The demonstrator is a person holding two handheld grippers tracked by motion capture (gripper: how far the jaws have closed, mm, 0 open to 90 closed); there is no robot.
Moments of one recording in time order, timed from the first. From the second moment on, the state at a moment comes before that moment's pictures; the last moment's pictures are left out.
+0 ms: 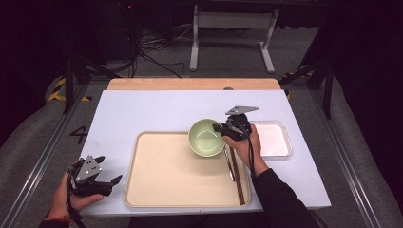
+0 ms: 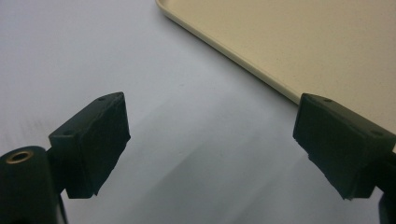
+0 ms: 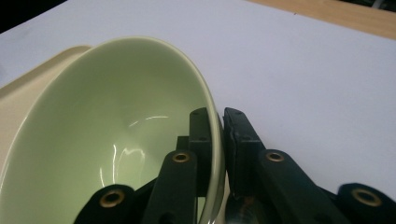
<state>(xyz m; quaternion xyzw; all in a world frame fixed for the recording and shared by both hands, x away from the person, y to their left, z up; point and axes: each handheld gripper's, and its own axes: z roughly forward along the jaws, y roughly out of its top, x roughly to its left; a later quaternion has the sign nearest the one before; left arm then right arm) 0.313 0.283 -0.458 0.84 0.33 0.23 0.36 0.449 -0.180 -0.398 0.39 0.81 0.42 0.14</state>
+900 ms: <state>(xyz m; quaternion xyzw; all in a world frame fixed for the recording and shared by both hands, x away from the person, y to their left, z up) 0.313 0.282 -0.460 0.85 0.33 0.23 0.35 0.479 -0.143 -0.427 0.40 0.82 0.39 0.12</state>
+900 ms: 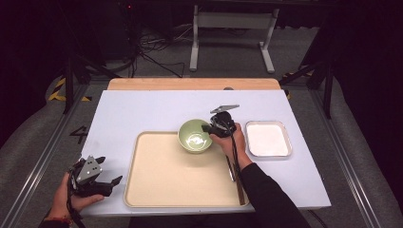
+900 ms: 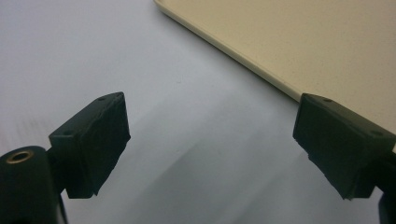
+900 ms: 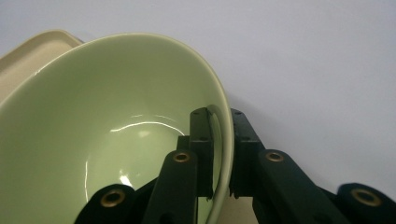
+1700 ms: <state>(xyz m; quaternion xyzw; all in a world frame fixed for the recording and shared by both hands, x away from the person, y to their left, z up) 0.314 0.283 -0.461 0.85 0.33 0.23 0.35 0.473 -0.138 -0.427 0.36 0.85 0.36 0.12</state>
